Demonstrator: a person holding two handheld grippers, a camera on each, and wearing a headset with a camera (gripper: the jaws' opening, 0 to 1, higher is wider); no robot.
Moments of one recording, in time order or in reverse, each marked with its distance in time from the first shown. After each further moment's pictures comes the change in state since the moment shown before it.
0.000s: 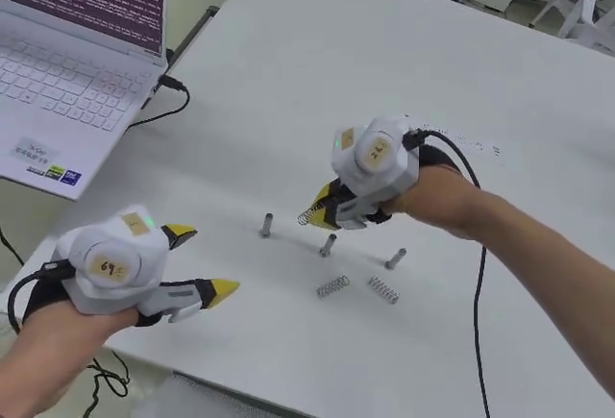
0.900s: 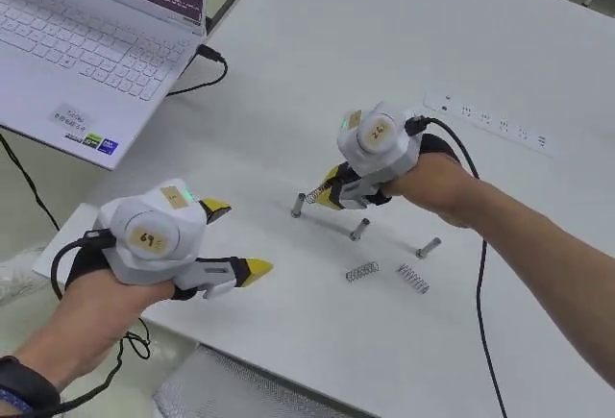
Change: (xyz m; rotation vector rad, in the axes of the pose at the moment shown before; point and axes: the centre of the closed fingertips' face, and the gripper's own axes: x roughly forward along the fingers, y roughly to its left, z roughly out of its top) left arm 0.004 -0.004 -0.004 -0.037 -0.001 -0.021; right arm 0.046 -0.016 0.009 0.073 -0.006 0.009
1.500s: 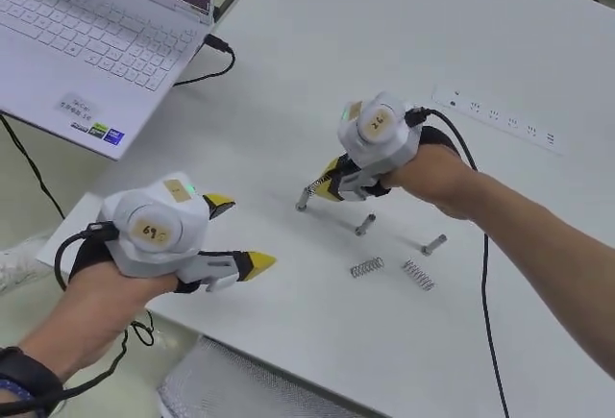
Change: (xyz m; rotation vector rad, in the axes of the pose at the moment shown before) left arm 0.000 0.001 -0.003 -0.015 0.000 -0.004; right arm 0.010 -0.003 0.006 -0.003 0.007 0.014
